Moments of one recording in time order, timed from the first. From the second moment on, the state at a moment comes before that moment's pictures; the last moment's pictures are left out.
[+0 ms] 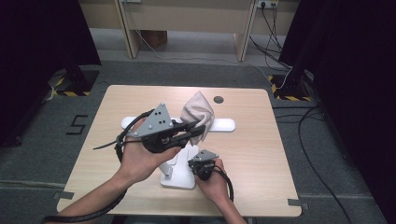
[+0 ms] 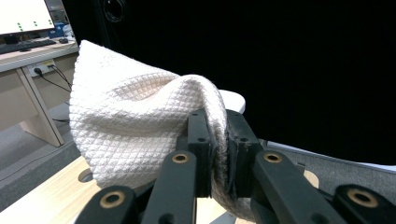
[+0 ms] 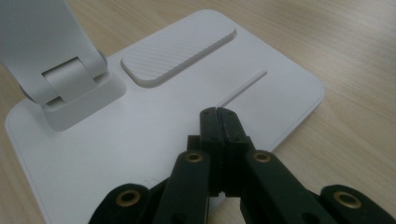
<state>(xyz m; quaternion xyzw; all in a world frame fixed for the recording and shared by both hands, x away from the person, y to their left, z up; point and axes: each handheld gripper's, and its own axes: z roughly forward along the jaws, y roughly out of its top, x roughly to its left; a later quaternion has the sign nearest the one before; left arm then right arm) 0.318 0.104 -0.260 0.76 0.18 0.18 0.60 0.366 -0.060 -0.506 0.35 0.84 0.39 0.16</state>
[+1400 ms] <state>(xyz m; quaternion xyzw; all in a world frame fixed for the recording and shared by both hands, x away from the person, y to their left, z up) 0.320 0.087 -0.258 0.76 0.17 0.17 0.60 0.365 -0.060 -0.507 0.35 0.83 0.39 0.16</state>
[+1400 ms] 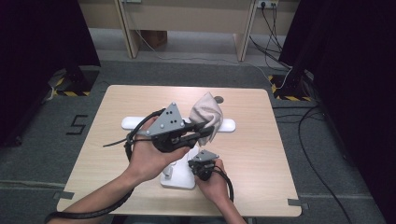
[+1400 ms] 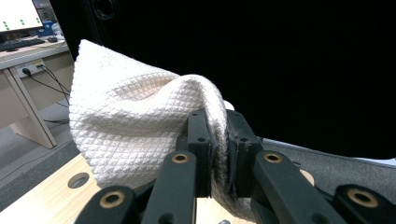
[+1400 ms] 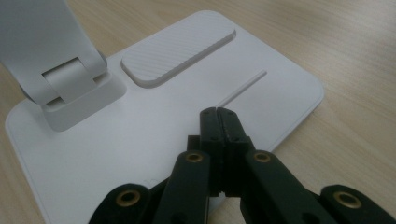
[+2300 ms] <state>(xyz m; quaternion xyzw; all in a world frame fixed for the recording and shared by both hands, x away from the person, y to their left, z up) 0.322 0.073 -0.257 0.77 0.17 0.16 0.60 0.365 -0.060 -0.507 0.35 0.83 0.39 0.16</state>
